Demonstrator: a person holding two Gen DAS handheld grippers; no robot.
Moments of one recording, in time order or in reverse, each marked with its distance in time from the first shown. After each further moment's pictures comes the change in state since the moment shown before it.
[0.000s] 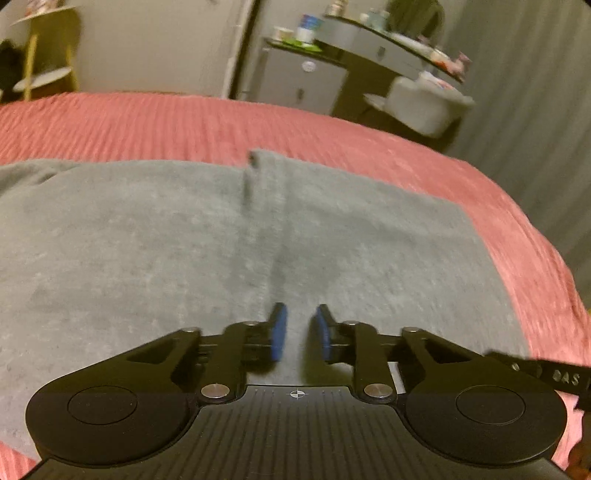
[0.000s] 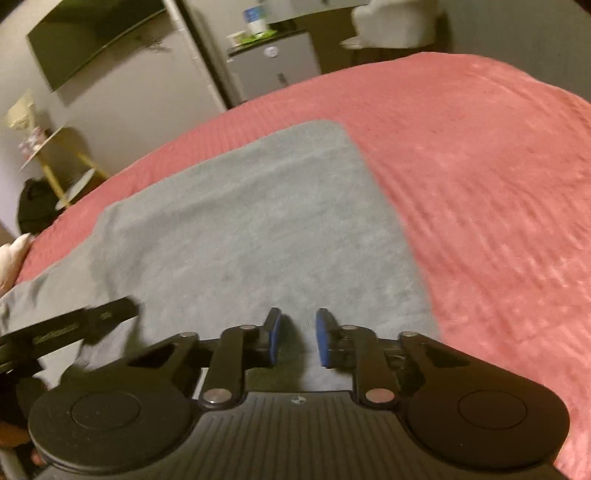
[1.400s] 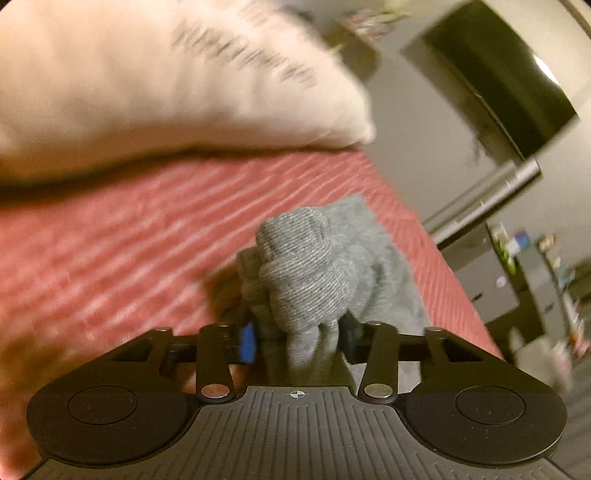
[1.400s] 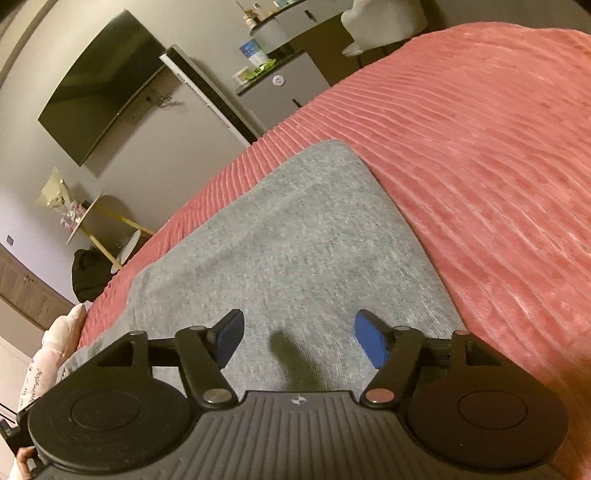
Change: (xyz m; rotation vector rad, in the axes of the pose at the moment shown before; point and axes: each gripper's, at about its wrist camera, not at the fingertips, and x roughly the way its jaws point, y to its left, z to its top) left arm -0.121 0.321 -0.012 -0.725 -0.334 0.297; right arm 0.018 -0.015 0.011 0.143 -0.064 0.228
